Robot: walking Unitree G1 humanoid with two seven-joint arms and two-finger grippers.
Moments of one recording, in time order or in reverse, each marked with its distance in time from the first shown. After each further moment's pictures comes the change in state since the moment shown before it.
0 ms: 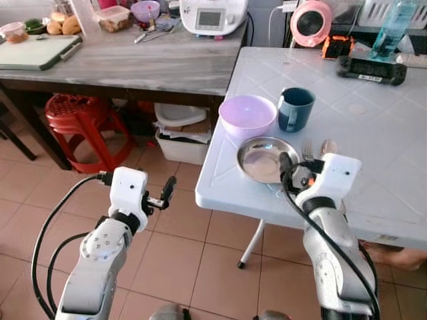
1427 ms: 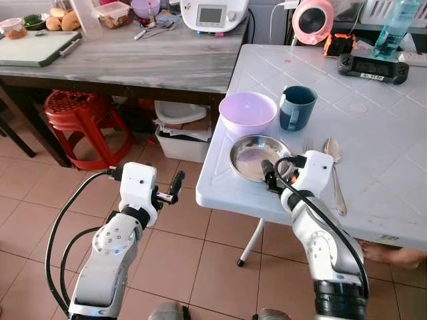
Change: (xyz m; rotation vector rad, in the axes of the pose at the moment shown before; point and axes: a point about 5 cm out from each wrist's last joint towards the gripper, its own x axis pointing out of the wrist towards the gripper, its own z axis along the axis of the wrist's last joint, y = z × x) left arm 0.012 -0.012 0.006 -0.021 -0.040 -0.009; right arm 0.022 0.008 -0.024 0.139 0.227 0.073
